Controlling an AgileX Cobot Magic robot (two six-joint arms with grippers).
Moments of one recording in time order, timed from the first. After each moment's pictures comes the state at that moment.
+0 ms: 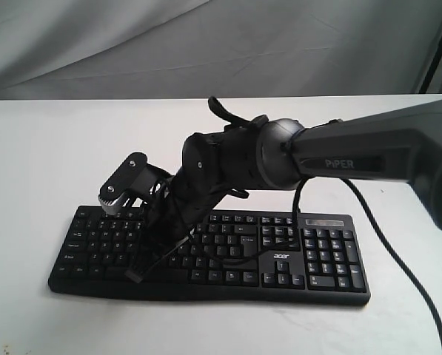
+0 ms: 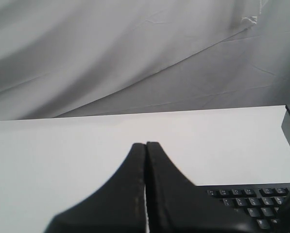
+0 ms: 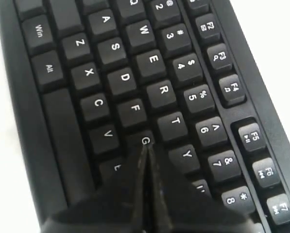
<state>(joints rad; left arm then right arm) 0.04 0.00 0.00 0.03 0.16 -0.02 0.95 2.16 -1.45 0.39 0.51 -0.67</state>
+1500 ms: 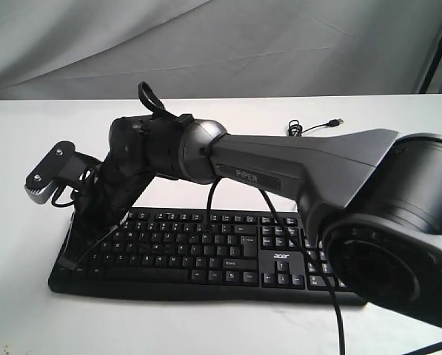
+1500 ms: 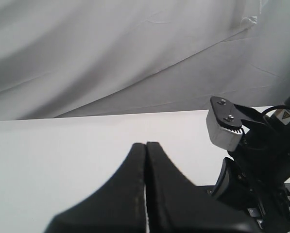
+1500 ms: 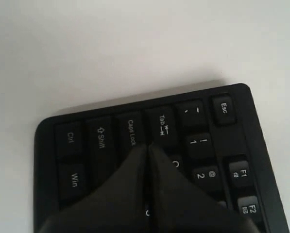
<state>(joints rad) 0.04 0.00 0.00 0.03 0.16 -0.02 1.02 2.42 -1.96 0.39 0.72 -0.68</state>
